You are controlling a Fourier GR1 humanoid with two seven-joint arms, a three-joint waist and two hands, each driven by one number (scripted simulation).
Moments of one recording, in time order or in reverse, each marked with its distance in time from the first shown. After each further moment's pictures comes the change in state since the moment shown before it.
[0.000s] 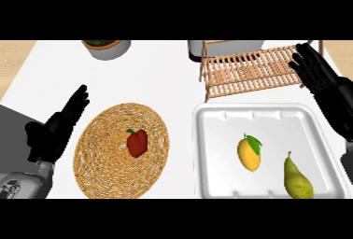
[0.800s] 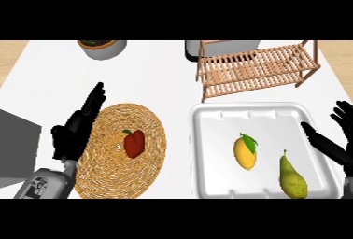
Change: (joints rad) left arm -0.035 -0.120 -0.042 0.006 -0.081 0.078 -0.038; right arm 0.306 0.188 -0.220 0.235 0.154 -0.456 -0.209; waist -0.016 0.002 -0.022
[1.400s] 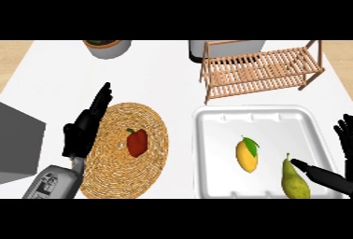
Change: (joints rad) left arm -0.023 -0.048 0.004 0.053 -0.036 -0.016 -0.017; right arm 0.163 -0.005 0.037 -0.121 0.003 0.169 -0.123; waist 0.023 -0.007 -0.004
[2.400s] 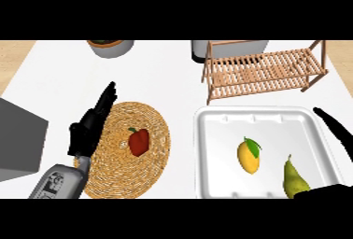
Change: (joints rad) left arm -0.008 -0.046 0.013 0.001 -0.039 -0.016 0.011; right arm -0.096 -0.406 0.260 -0.524 0.304 0.224 0.963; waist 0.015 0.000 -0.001
